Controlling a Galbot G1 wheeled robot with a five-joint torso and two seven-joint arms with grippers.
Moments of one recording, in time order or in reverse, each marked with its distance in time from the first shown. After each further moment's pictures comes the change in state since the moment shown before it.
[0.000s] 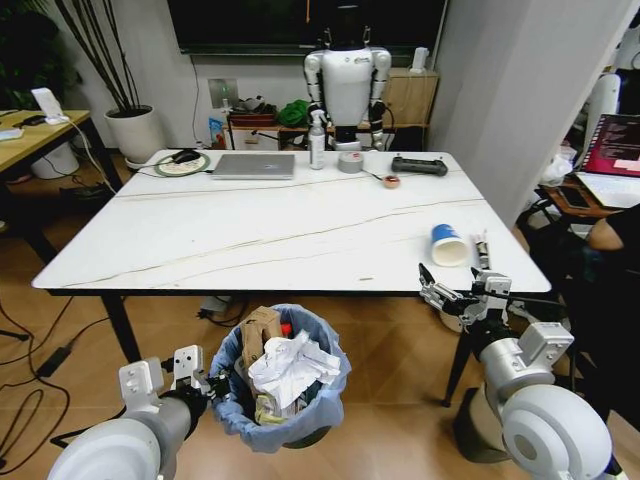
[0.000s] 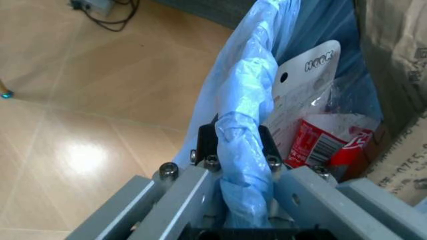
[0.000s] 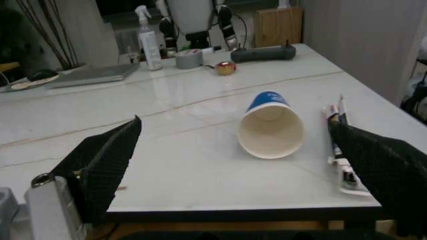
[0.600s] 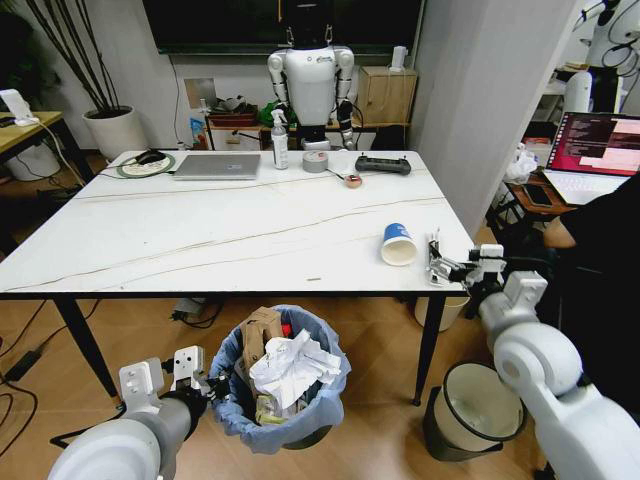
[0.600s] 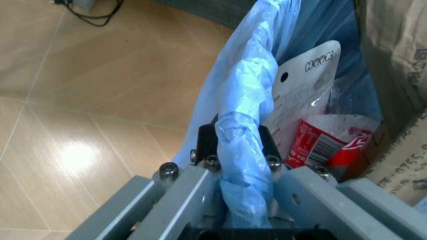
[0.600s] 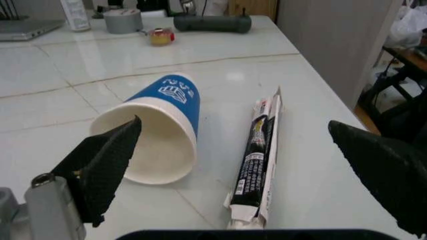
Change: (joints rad) left arm -0.003 0.004 0.006 0.000 -0.002 0.000 -0.005; right arm 0.357 -0.158 -0.132 -0.359 0.128 -0.067 0.072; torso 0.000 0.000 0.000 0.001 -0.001
